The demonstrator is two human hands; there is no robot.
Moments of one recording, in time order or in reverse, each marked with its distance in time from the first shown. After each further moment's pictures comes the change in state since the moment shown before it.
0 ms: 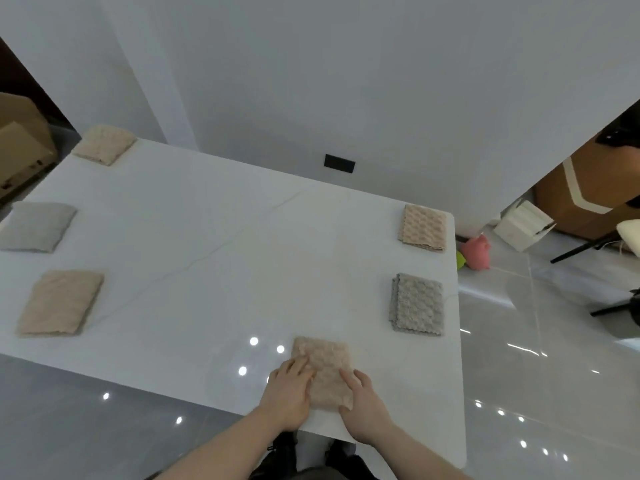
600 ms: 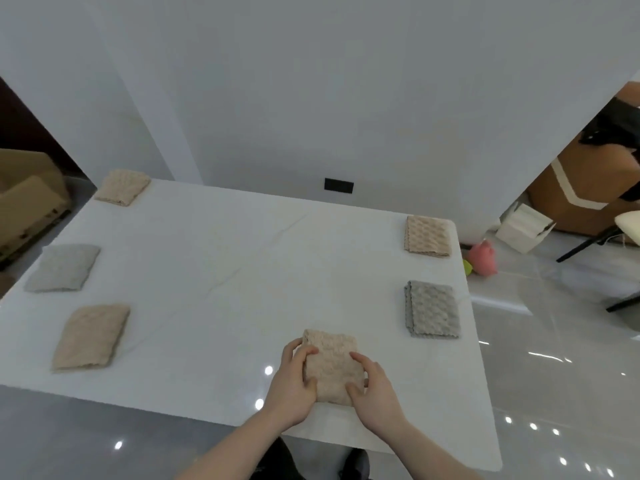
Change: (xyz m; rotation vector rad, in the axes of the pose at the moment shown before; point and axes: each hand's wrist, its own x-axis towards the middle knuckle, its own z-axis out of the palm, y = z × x) left_hand -0.035 -0.017 -0.070 -0.549 0.250 -0.021; right_hand -0.013 -0.061 -0.004 0.399 0.305 -0.094
